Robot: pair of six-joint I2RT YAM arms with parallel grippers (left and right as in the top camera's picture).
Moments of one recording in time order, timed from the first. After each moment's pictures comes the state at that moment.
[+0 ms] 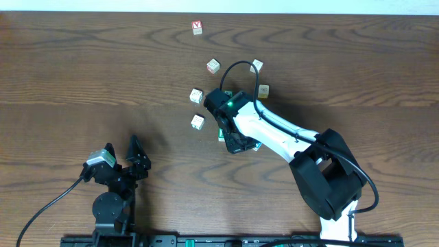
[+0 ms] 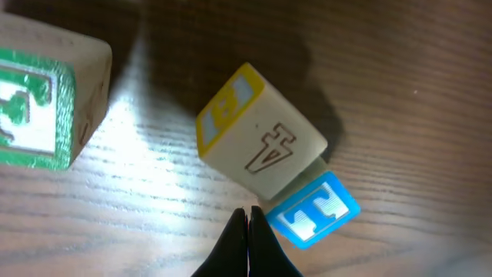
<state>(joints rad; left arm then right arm) -0.04 0.01 0.02 -0.10 -0.16 -0.43 0.73 2.04 1.46 -1.09 0.16 0.49</state>
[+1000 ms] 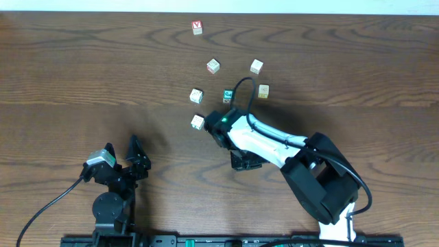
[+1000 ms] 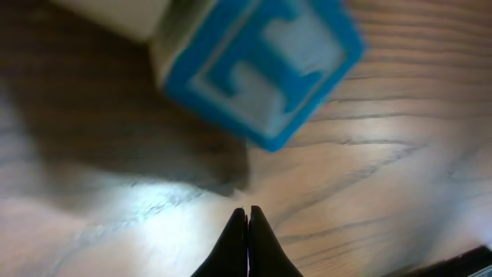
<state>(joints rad) -0.04 0.01 0.02 -0.10 -0.16 -0.43 0.79 2.04 1.34 -1.19 0.21 0.79</state>
